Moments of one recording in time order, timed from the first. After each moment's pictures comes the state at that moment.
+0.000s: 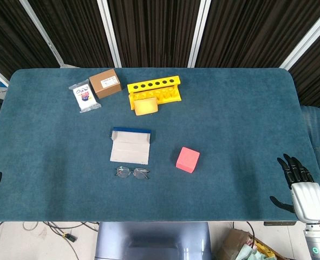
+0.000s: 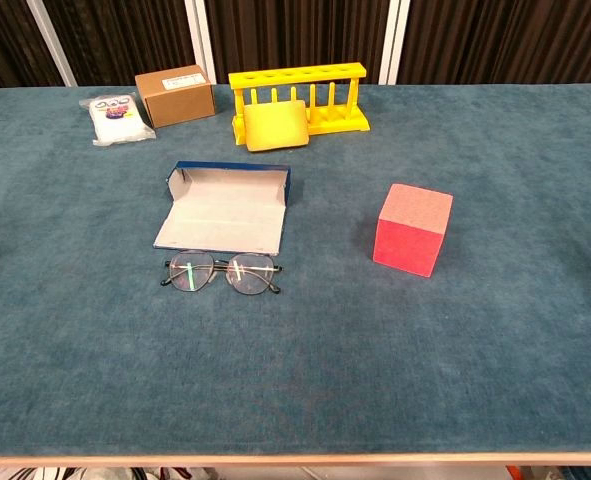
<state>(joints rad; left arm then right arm) -0.06 -1.08 -0.14 -1.65 1.32 1.48 -0.09 0.06 -1.15 0.05 -1.59 -1.59 1.55 0.00</state>
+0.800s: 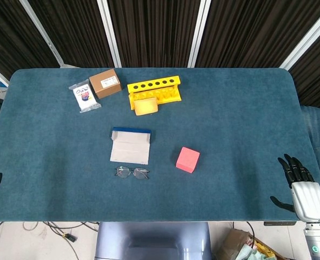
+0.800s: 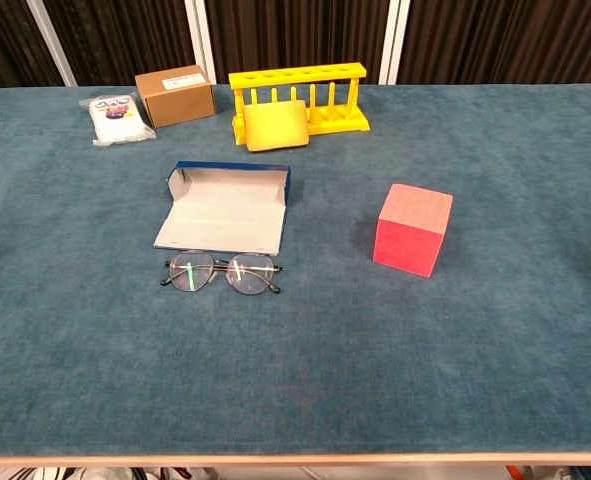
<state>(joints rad) -0.06 -1.08 -0.14 -1.66 1.32 1.48 -0.09 0.06 -1.14 0.05 -1.62 -1.56 1.52 -0.01</state>
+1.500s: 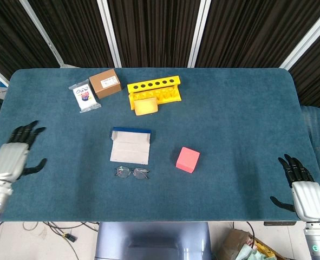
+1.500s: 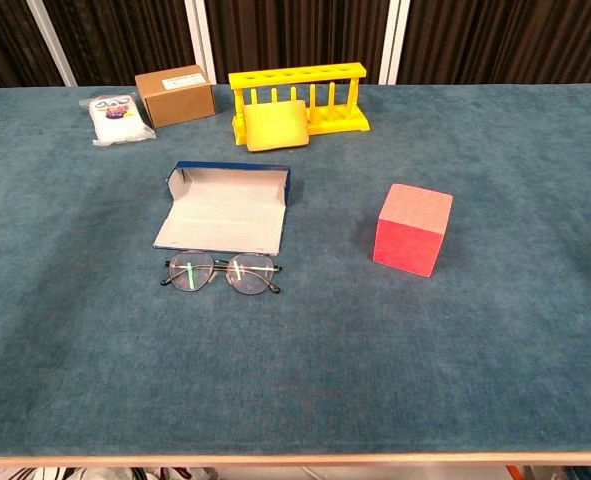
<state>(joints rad) -0.33 -0.98 -0.21 -1.90 1.26 1.15 0.15 0.06 -1.13 0.05 -1.63 -1.54 1.50 0.00</state>
